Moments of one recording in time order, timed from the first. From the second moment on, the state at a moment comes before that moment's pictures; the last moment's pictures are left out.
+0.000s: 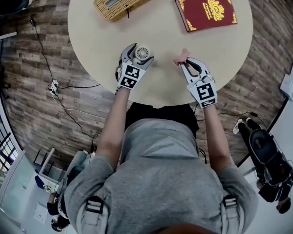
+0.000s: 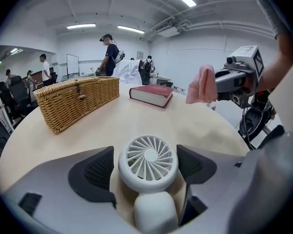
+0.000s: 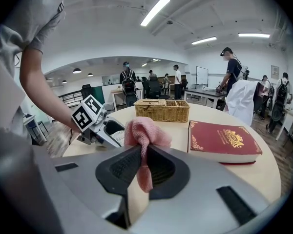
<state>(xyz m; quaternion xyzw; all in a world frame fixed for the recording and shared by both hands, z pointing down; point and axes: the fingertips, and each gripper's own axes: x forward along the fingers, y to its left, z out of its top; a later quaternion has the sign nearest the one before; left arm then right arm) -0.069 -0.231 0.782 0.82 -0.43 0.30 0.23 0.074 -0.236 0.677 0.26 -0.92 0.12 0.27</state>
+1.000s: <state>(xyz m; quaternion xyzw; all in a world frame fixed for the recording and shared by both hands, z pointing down) -0.063 -0.237 0.795 0.81 -0.42 0.35 0.23 0.064 -0.229 0.675 0.25 -0.92 0.12 0.27</state>
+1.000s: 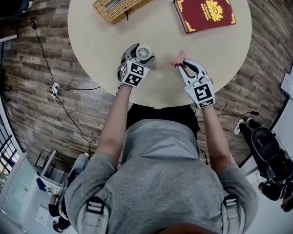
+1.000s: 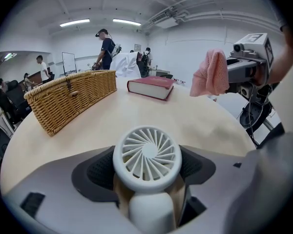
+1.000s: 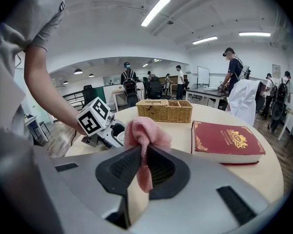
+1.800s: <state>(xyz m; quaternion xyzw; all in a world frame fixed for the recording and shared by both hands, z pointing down) -0.061 -0.212 0.754 0.83 -0.39 0.35 0.20 0.035 -0.204 0.639 0.25 -0.93 0.10 0.25</state>
